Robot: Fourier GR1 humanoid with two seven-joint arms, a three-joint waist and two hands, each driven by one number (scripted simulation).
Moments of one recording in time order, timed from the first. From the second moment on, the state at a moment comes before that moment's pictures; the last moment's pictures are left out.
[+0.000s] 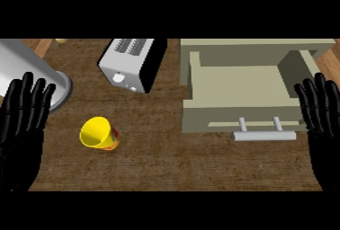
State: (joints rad) left arm 0.01 0.10 0.00 -2.10 0.01 -0.01 0.00; right arm 0.01 -0.13 0.04 -2.10 0.03 0.00 -0.02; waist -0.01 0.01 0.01
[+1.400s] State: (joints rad) left arm -0.11 0.00 -0.13 -1.91 -0.03 0.36 0.02; right arm -0.06 -0.08 0.00 -2.03 -0.11 0.08 0.07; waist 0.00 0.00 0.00
